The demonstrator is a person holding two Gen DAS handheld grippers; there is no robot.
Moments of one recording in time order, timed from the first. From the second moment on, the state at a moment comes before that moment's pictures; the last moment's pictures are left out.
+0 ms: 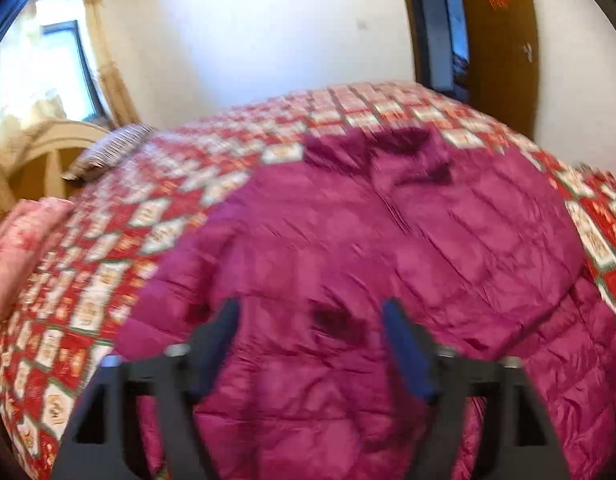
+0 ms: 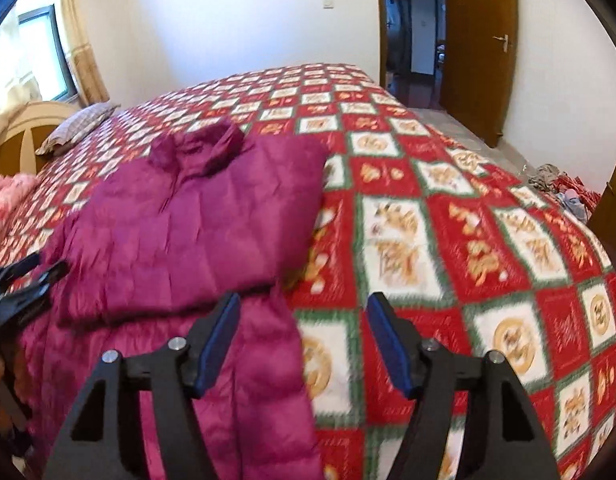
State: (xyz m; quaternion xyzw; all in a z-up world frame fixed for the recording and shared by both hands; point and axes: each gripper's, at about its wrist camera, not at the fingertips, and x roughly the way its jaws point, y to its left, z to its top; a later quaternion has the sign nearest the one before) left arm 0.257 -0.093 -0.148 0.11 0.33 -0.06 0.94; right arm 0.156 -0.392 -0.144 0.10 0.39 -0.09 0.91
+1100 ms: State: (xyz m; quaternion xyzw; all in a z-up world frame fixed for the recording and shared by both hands) left arm 0.303 -0.114 -0.189 0.10 0.36 -0.02 0.93; right arm 0.228 -0.352 -0.168 0.06 0.38 -0.04 0.92
